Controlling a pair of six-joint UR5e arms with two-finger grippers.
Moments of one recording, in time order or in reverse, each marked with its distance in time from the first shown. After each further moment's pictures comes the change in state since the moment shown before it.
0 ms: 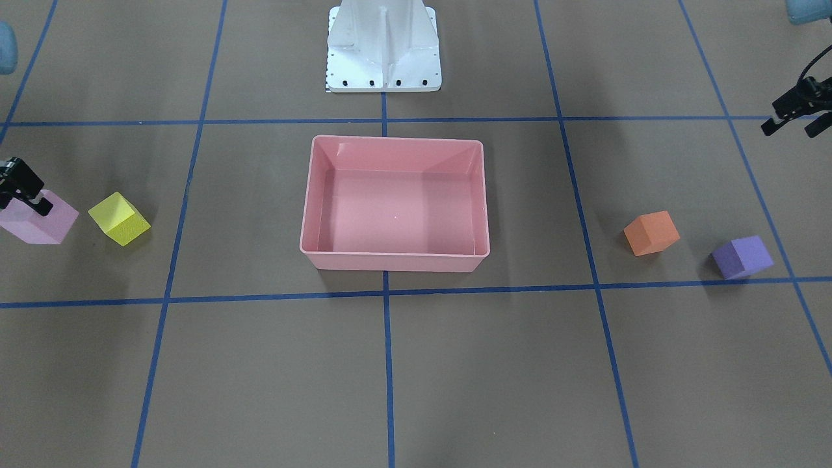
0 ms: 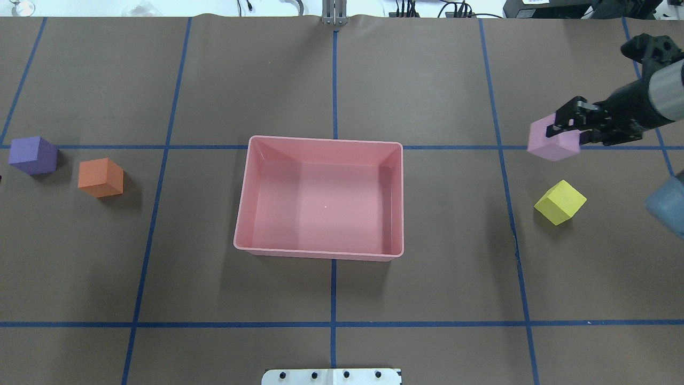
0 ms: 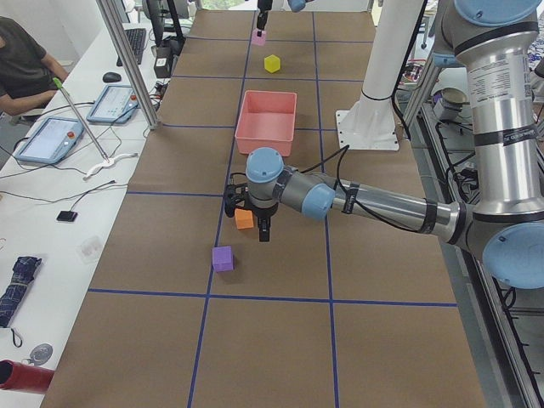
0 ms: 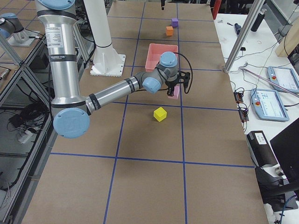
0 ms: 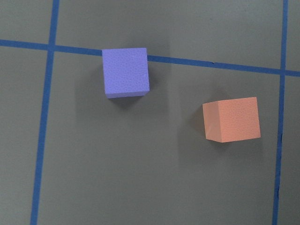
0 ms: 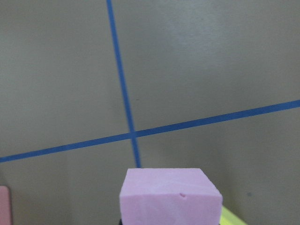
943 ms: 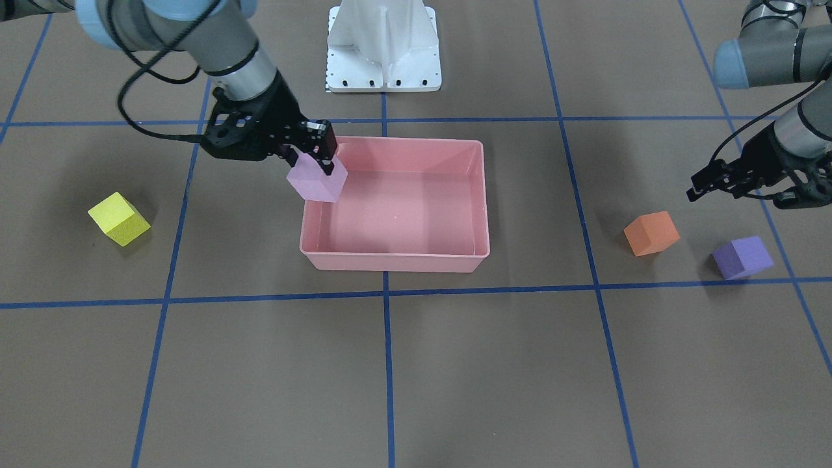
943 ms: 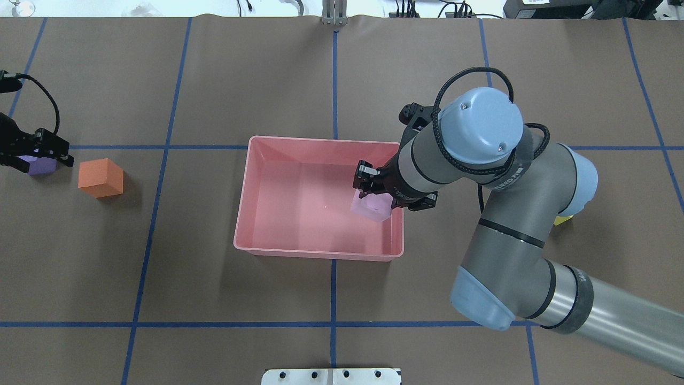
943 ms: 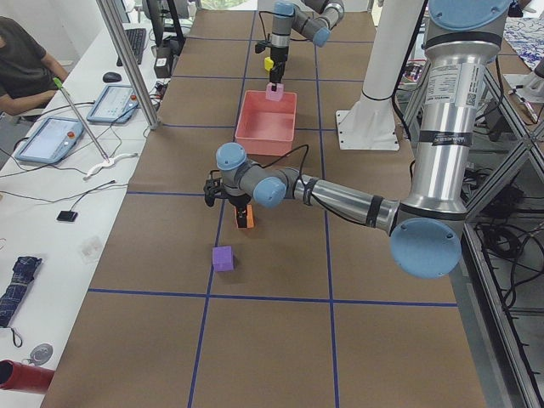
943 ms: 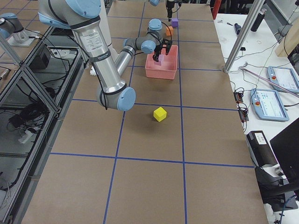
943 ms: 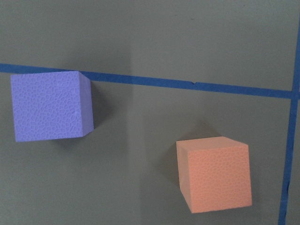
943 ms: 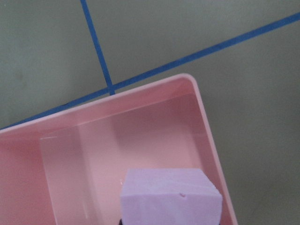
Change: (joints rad) left arm 0.115 -0.233 0.231 -0.028 0.058 -0.114; right arm -0.483 0.402 -0.022 -0.286 -0.330 0.351
